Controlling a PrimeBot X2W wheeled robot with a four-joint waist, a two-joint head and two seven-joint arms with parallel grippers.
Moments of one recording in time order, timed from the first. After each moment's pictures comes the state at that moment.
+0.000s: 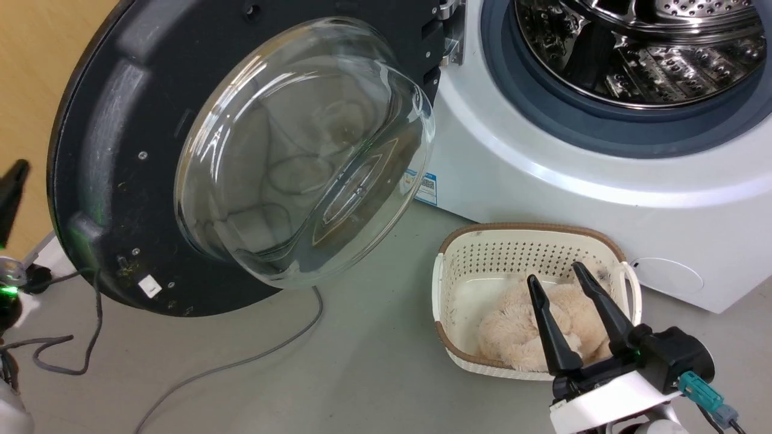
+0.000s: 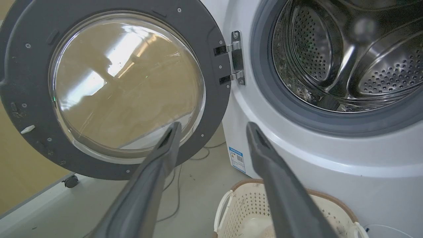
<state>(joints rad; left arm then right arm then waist) -0.68 0.34 0.60 0.63 -1.19 -0.06 0.63 -0.07 -0.10 0.20 0.08 0.20 0.13 -0.26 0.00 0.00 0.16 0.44</state>
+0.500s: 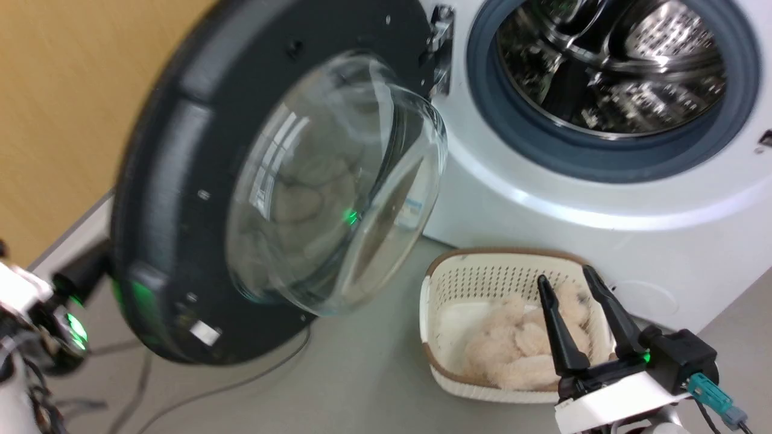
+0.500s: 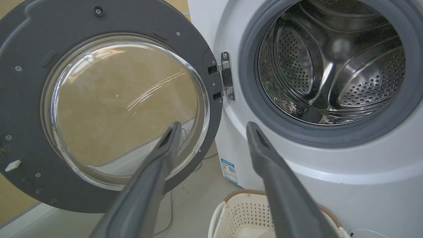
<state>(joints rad) -0.48 0.26 0.53 0.39 -1.31 -0.07 0.98 -0.07 -0.08 0.17 0.09 0.22 0.13 -0.26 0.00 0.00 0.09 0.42</state>
